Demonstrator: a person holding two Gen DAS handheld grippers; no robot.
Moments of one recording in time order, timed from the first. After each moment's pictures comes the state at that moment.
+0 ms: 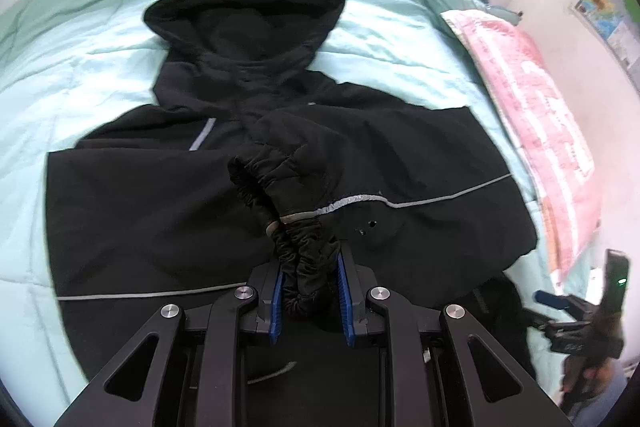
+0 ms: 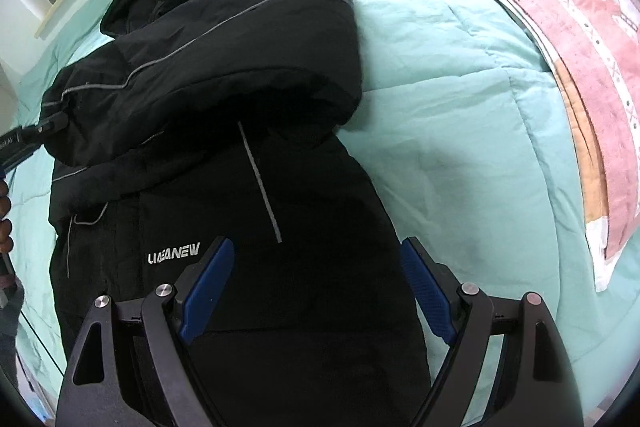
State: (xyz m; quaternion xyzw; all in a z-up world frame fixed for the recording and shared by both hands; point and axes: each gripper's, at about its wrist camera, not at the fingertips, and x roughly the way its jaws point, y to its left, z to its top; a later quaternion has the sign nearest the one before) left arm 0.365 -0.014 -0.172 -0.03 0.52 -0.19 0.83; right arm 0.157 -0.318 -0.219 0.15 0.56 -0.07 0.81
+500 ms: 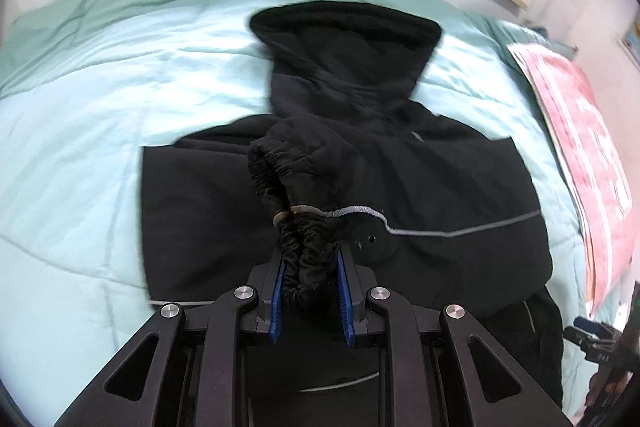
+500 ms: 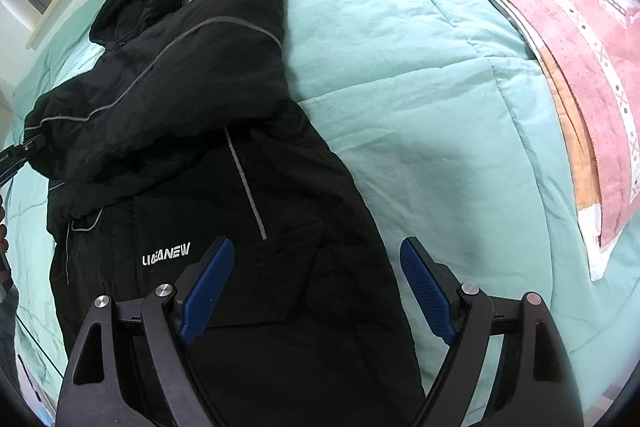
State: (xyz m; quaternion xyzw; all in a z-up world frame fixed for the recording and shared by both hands) left arm 0.376 0.069 -0.166 -0.05 0.50 -0.09 0.86; right arm 0.152 -0.330 -0.218 0.16 0.56 -0.08 0.81
